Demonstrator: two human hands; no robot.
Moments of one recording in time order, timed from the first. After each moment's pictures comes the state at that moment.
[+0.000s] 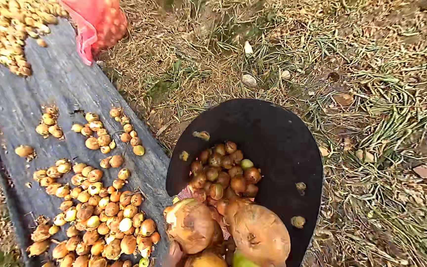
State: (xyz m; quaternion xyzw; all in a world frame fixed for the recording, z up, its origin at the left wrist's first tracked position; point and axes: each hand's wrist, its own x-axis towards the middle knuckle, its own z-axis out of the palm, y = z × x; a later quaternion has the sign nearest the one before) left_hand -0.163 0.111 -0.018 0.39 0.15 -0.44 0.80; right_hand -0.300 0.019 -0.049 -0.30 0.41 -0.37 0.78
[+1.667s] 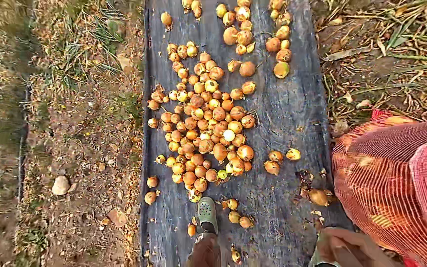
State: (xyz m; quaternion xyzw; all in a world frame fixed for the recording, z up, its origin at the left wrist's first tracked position) left_hand -0.256 0.609 -0.266 0.81 0.20 -0.52 0.20; right_hand -0.208 0.230 -0.165 -0.68 0.22 0.09 0.69
